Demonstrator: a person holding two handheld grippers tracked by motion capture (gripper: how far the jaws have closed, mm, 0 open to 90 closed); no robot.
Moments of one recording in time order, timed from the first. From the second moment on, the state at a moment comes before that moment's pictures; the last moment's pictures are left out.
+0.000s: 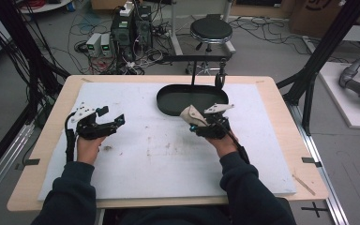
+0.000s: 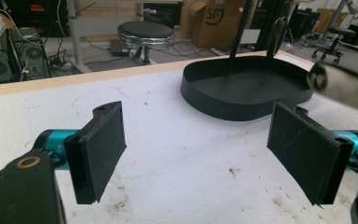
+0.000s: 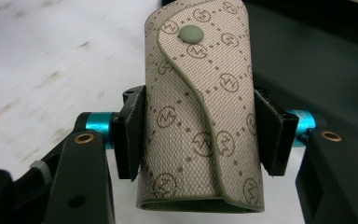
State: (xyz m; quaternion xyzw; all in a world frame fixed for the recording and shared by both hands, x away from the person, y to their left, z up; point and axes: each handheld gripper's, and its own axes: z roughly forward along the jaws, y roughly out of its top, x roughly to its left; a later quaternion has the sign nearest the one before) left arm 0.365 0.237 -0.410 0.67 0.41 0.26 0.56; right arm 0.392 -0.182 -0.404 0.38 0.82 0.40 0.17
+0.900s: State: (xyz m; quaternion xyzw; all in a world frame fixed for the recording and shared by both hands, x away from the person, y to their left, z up) left arm 0.366 0.234 -0.412 0.67 0.41 0.25 0.56; right arm 0.508 -0.196 -0.414 0.50 0.76 0.35 0.21
